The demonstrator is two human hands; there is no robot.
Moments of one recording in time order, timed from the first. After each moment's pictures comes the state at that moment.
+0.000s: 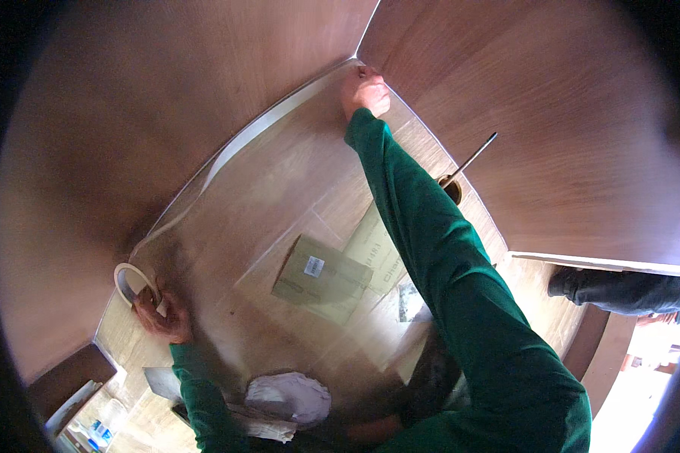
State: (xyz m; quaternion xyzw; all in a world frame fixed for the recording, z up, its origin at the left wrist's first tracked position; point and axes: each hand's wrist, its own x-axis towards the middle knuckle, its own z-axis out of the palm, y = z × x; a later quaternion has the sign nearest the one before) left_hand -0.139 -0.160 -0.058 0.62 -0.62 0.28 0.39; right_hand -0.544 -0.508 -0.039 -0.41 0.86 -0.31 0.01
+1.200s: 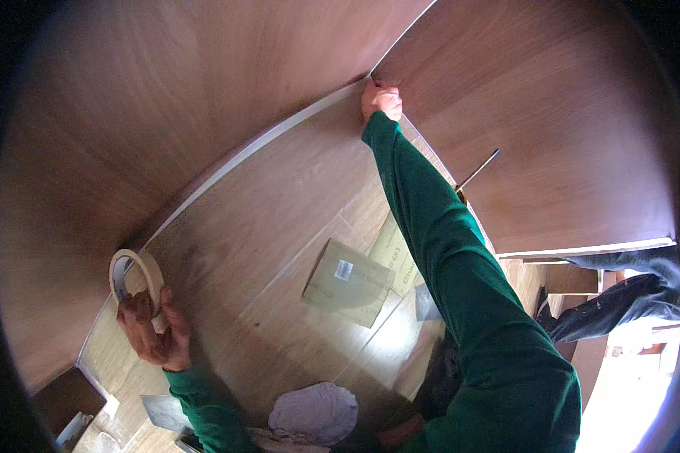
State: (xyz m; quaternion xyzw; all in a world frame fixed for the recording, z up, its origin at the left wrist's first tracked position) left_hand -0.133 -0.167 -0.024 0.62 -0.63 0.14 0.45; right_hand -0.562 -0.540 -0.051 -0.37 0.89 -0.27 -0.01
